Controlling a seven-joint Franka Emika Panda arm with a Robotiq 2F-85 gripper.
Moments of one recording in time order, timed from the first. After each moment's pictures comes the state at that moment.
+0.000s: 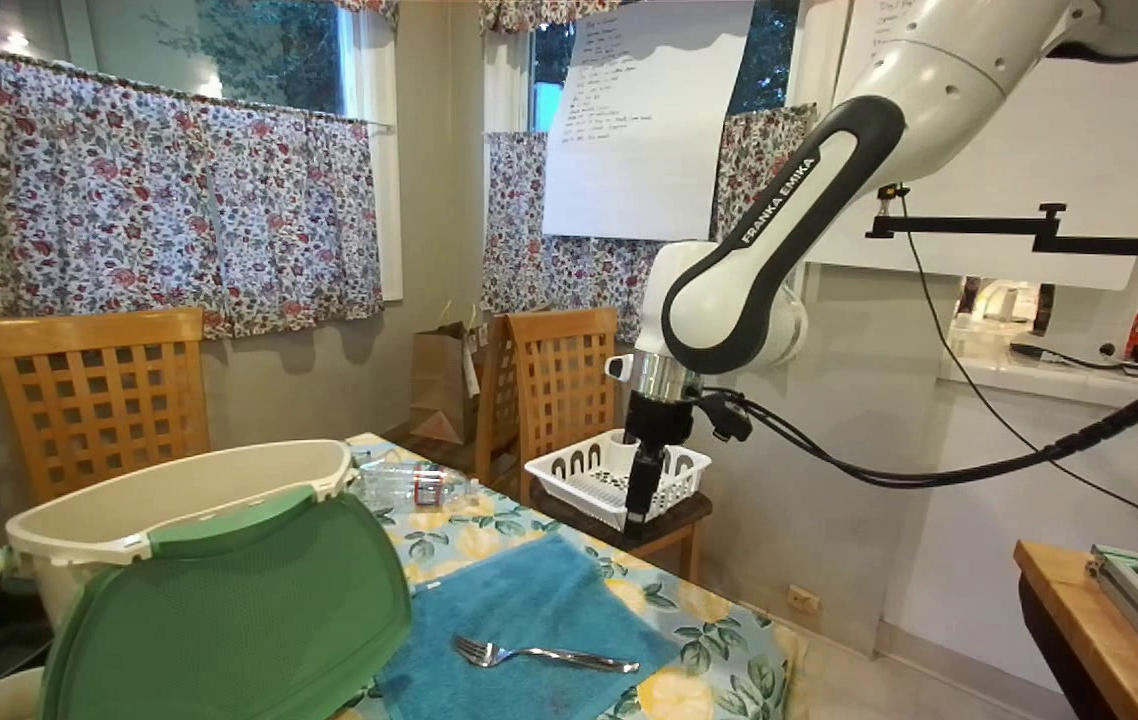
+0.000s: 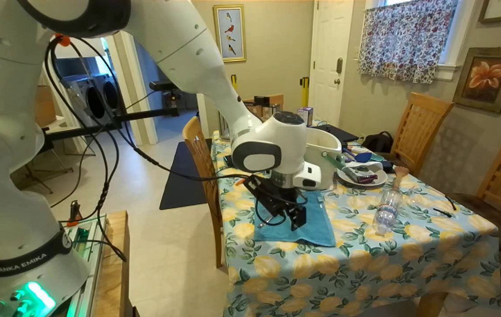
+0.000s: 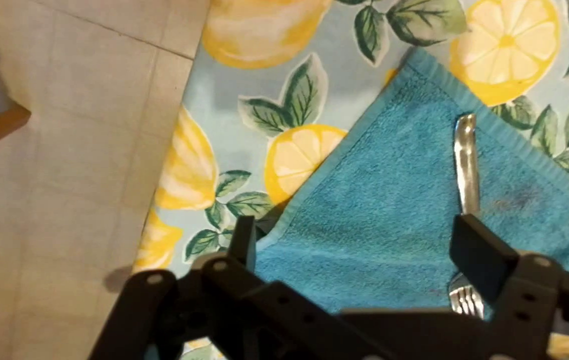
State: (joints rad) arm -0.23 0.57 0.12 -2.07 0.20 2.70 -0.45
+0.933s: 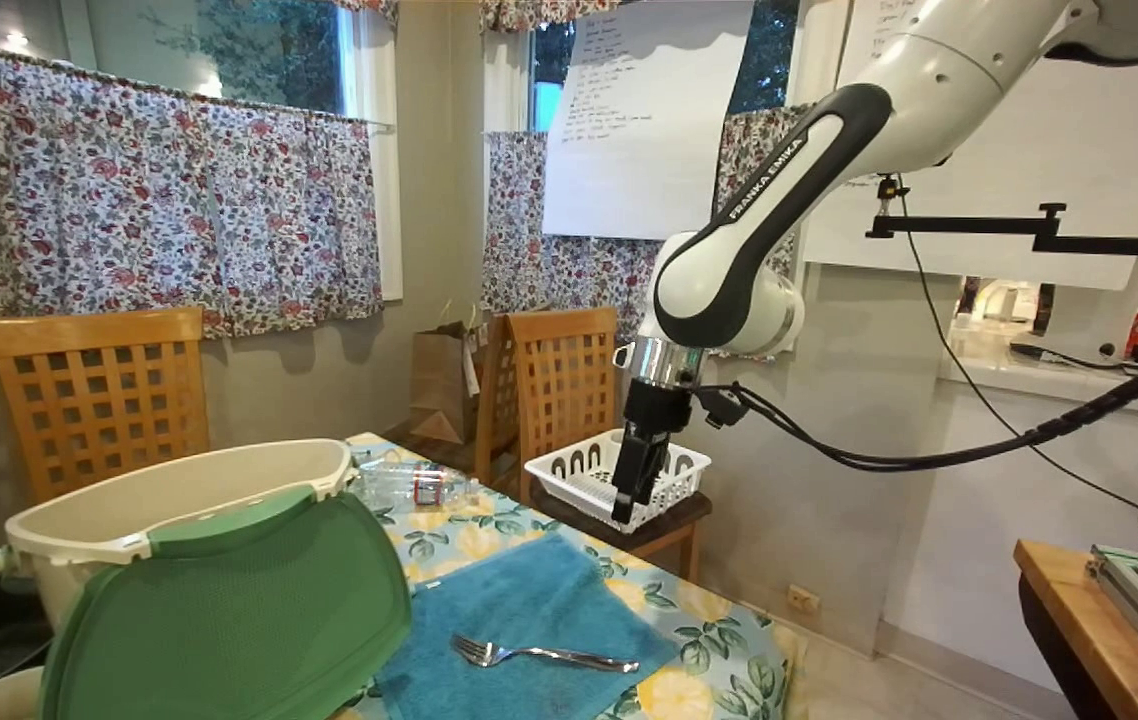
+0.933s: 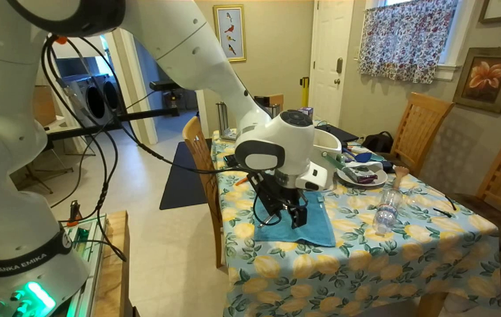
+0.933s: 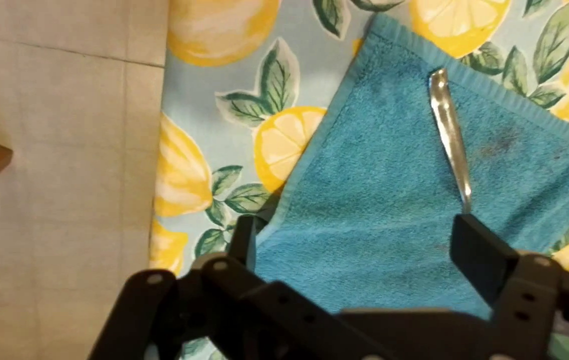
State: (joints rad) arm -0.30 0.56 0.16 -2.05 0.31 2.66 -0.40
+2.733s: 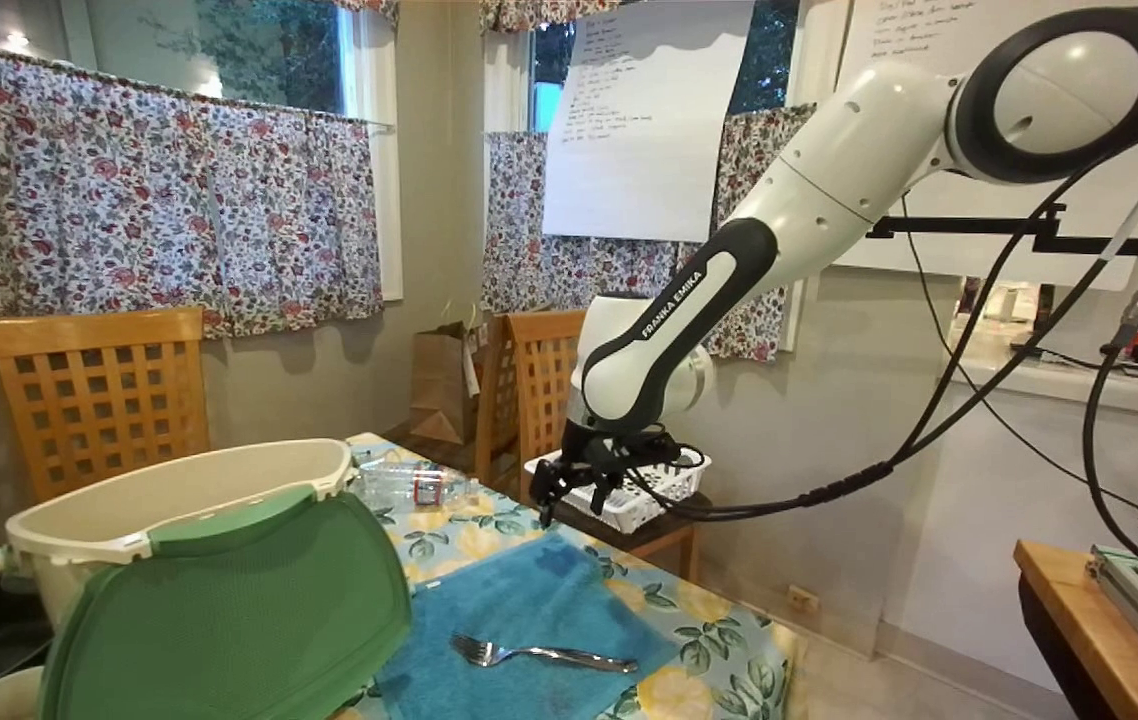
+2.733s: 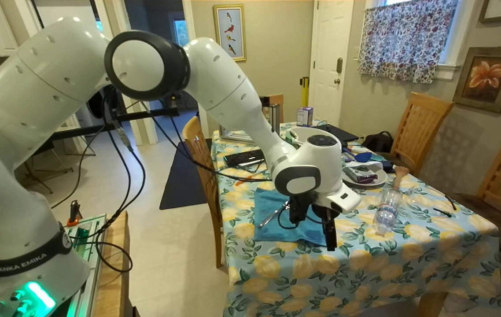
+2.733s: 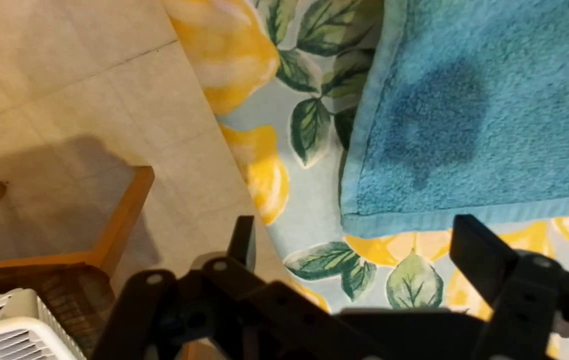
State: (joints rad) arm -0.07 0.95 -0.11 -1.58 0.20 2.72 0.28
